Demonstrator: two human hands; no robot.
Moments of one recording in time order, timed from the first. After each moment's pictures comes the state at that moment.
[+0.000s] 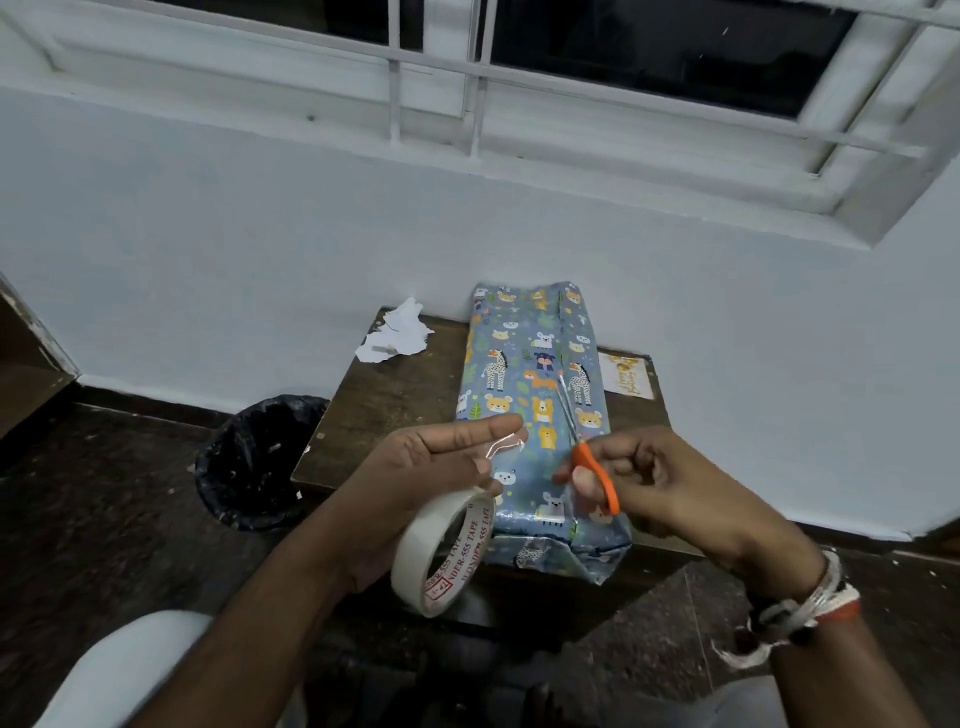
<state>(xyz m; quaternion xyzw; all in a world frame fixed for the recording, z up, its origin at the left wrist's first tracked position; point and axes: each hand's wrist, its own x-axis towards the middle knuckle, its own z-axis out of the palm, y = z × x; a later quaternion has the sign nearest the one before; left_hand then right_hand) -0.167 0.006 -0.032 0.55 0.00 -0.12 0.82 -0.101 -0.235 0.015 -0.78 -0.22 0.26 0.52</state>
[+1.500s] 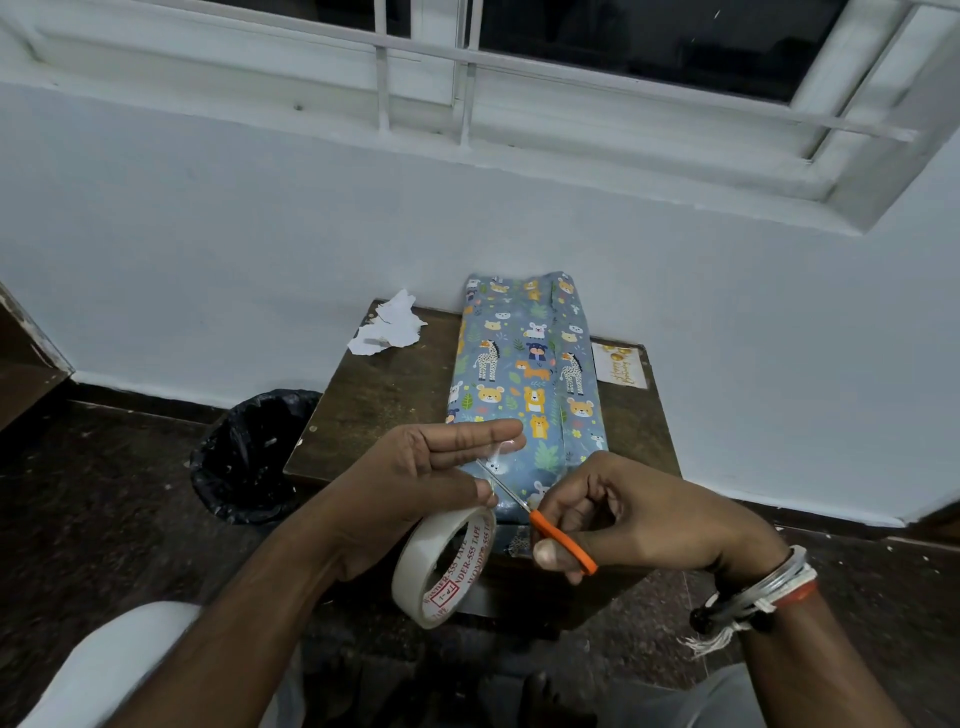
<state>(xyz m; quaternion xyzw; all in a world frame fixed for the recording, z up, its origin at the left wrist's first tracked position) -0.166 0.003 -0.038 0.64 -0.04 -0.13 0.76 -0.103 -0.235 0.004 -0.76 -0.35 0.39 0.39</state>
